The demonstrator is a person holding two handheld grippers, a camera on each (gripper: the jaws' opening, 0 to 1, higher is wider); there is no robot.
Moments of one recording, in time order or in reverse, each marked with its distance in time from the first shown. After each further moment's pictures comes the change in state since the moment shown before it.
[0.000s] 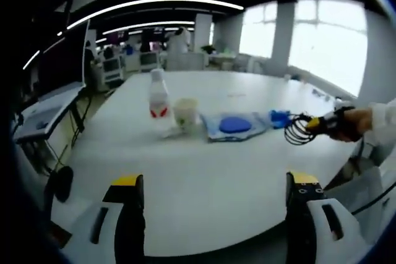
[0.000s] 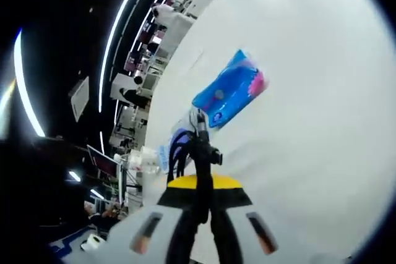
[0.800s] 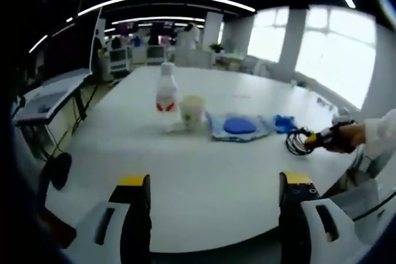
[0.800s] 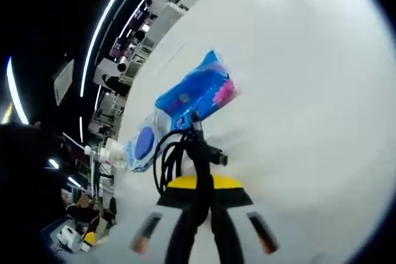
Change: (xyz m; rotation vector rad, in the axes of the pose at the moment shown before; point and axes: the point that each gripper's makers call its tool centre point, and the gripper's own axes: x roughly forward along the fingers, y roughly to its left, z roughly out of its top) left arm 0.002 0.009 -0.005 -0.087 0.017 0.014; right arm 0.008 -0.054 0.012 -0.104 0.037 -0.167
